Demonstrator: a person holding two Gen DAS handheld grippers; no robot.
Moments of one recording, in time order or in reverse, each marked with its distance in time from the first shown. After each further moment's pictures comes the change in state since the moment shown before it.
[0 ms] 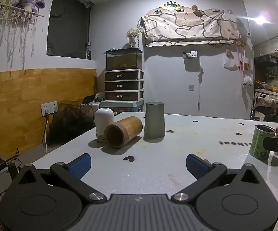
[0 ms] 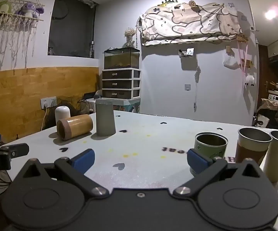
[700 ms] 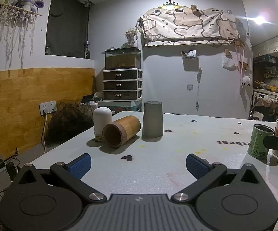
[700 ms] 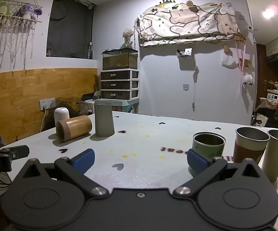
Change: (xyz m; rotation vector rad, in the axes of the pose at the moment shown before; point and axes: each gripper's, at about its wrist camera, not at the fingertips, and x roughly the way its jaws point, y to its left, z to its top) left arm 0.000 0.000 -0.001 0.005 0.008 -0.006; right arm -0.004 -0.005 0.004 0.016 0.000 -0.006
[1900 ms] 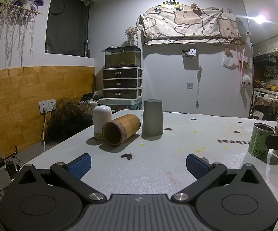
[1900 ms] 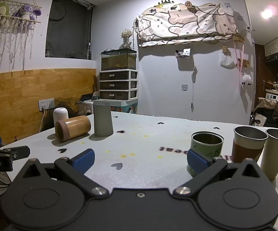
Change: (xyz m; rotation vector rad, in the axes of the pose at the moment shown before) left arm 0.006 -0.004 -0.008 0.000 0.008 -0.004; right arm -0.001 0.000 0.000 0.000 -0.002 -0.004
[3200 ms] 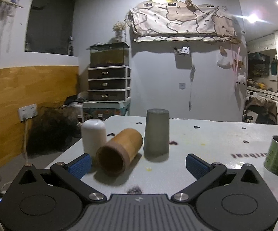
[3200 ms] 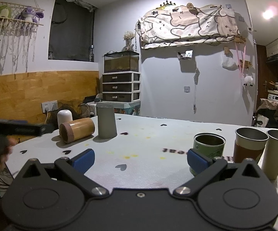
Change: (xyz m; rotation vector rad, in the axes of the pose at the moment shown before) left arm 0.120 0.049 0.052 0.025 0.018 -0.126; right arm -0.009 0.003 0.001 0.002 -0.012 0.012
